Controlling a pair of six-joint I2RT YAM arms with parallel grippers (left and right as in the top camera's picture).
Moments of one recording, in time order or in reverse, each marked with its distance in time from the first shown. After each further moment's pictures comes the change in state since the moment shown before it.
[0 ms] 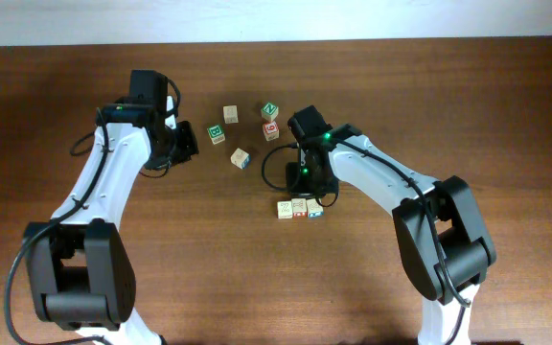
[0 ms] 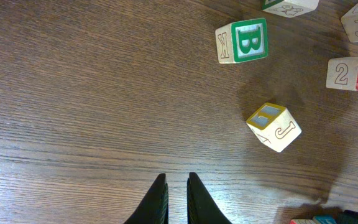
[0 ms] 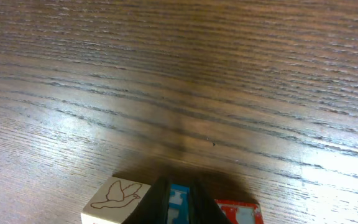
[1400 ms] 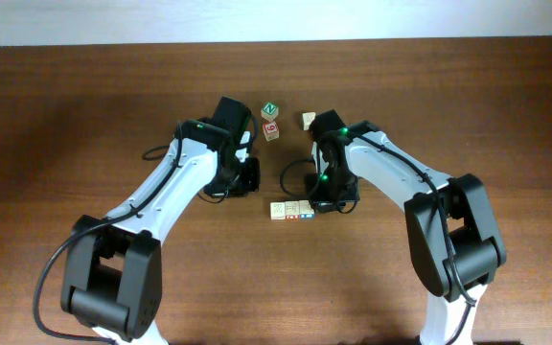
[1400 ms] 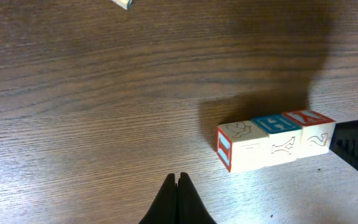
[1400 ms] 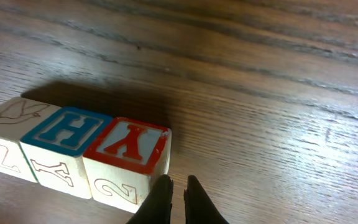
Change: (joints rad) left arm -0.325 0.000 -0.069 -0.082 0.061 -0.013; right arm -0.081 -0.013 -0.030 -0.188 -0.075 -0.126
